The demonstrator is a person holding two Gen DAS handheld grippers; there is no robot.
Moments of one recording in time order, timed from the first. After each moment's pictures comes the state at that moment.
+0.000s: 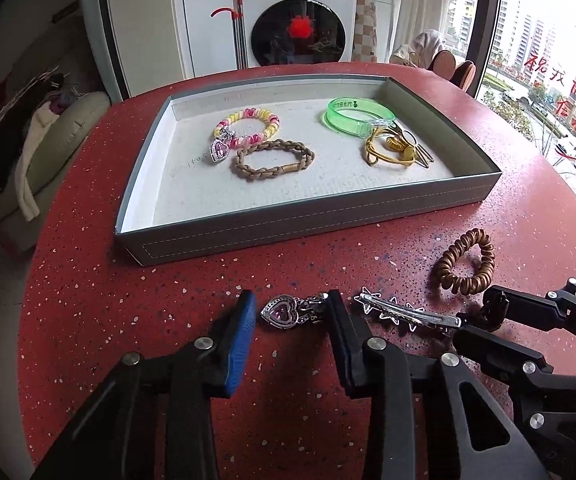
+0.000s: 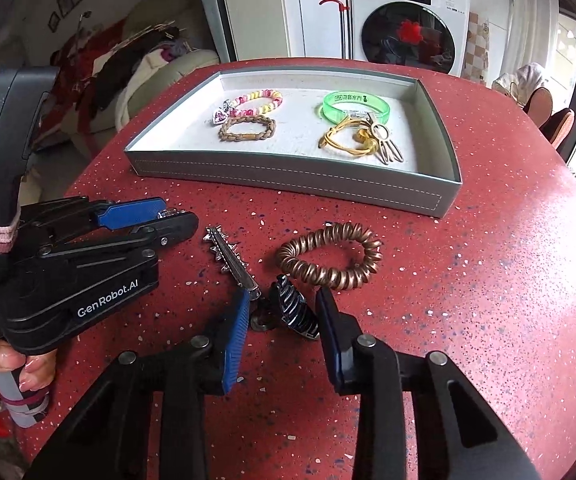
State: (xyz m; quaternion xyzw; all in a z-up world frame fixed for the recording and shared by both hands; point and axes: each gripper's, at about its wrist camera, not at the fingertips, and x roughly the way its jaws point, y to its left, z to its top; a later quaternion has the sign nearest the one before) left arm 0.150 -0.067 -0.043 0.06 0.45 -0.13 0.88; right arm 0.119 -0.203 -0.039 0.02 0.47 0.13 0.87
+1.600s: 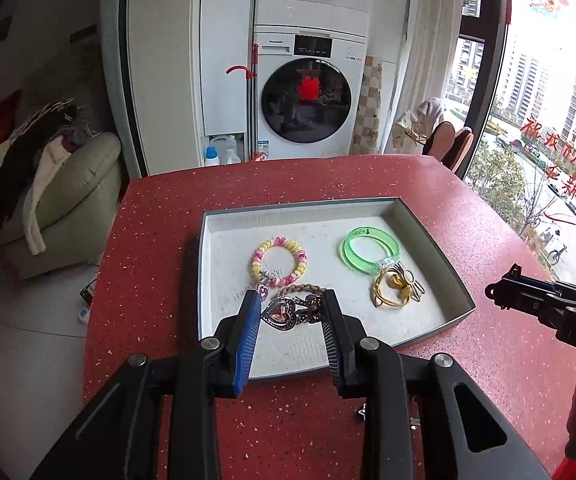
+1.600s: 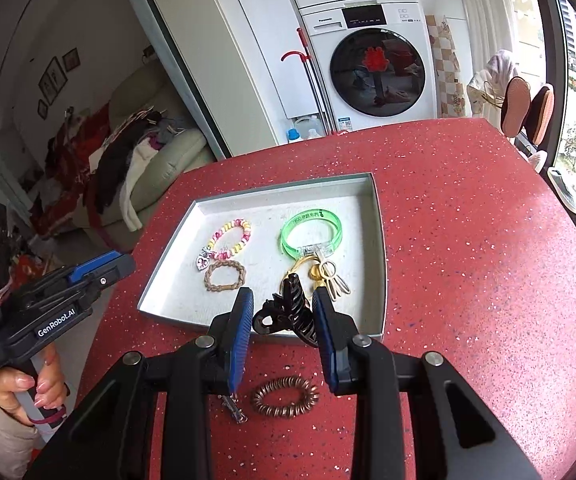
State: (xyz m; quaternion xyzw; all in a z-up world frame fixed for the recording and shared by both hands) left arm 0.199 -0.035 0.060 0.01 0.37 -0.14 0.92; right arm 0.198 -0.269 0.046 0.14 0.41 0.12 0.89
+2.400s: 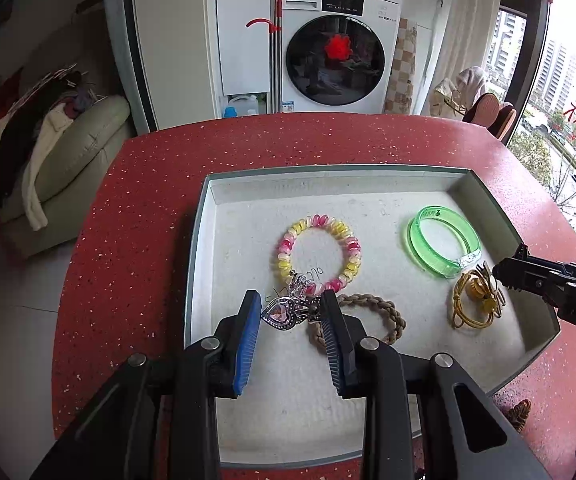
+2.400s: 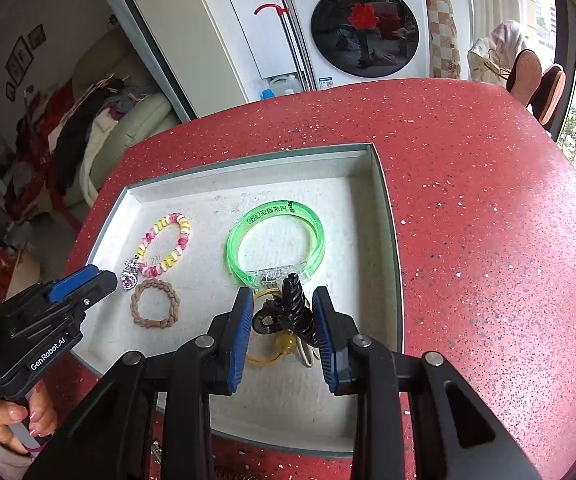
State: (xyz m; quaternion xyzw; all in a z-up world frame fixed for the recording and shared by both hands) left arm 0.271 -0.043 -0.011 0.03 0.44 -0.09 0.90; right arm 0.287 -0.263 -0.026 0.12 0.49 0.09 0.86
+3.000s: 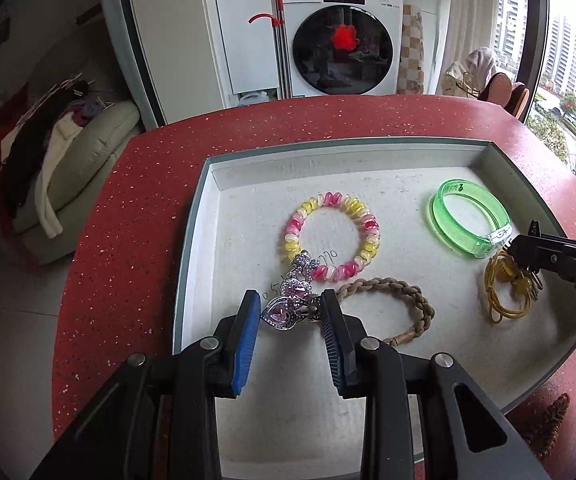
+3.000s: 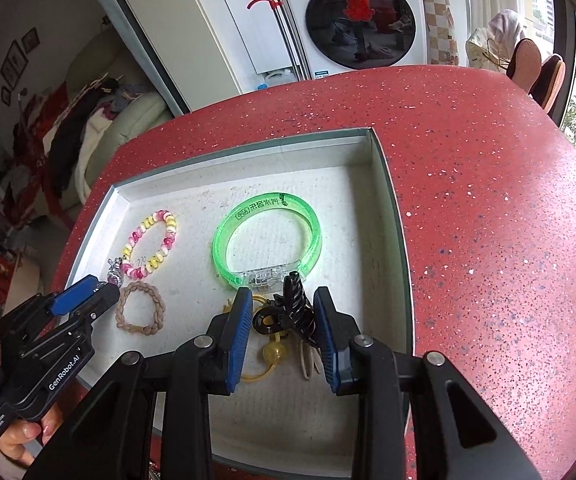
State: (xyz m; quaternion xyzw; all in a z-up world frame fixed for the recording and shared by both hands) left arm 0.273 -0.053 -0.033 0.06 0.44 -0.06 0.90; right arm 0.292 -0.260 -0.039 0.13 0.49 0.09 0.86
